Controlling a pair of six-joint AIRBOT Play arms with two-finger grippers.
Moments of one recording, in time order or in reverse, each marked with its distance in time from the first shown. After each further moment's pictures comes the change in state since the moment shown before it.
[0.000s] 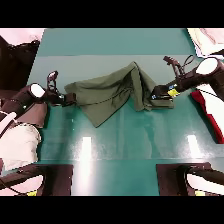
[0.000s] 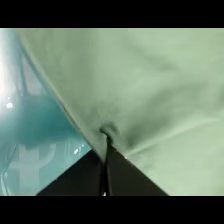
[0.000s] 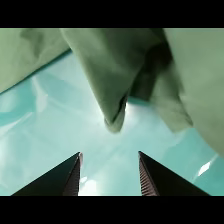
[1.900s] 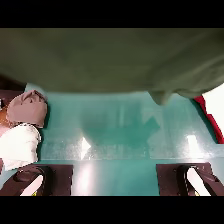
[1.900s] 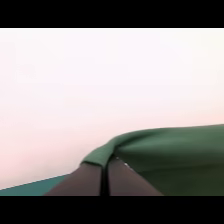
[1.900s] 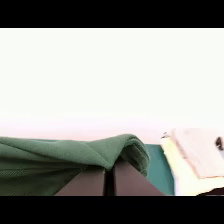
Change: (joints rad) left arm 0.000 0.474 1.173 0.045 -0.295 0.055; right arm -0.555 0.501 0.808 -0.072 -0.054 0.051
